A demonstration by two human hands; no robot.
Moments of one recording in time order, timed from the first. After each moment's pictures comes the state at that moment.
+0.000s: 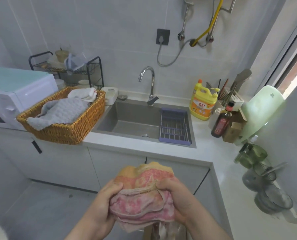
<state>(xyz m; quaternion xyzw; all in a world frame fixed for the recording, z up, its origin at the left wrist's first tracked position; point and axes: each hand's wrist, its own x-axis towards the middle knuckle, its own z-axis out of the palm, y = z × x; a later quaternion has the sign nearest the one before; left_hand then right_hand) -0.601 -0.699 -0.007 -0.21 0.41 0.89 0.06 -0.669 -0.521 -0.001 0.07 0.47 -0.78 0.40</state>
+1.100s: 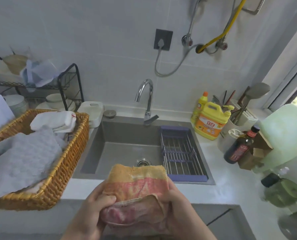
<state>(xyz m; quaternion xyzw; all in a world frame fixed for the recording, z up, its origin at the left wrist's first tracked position) -0.841 -0.859 -0.010 -0.17 0.47 0.86 0.09 -0.869 -0.655 -0.006 0.01 0.46 -0.83 0.30</state>
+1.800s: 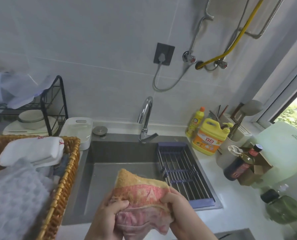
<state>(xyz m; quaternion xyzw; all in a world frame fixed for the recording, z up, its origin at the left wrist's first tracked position) -0.958 -0.902 -0.010 -0.20 0.39 0.89 0.13 -0.978 -0.717 -0.012 0.19 0.55 -0.79 0.21</state>
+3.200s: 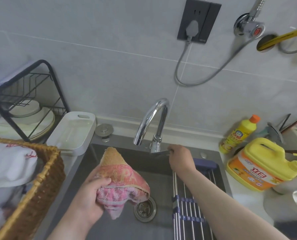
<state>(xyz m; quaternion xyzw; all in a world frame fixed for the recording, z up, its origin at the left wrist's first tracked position) -1.166 -0.885 -0.045 -0.26 0.40 0.88 0.03 -1.317 -0.668 -0.069 -0.02 0.97 -0.24 0.05</state>
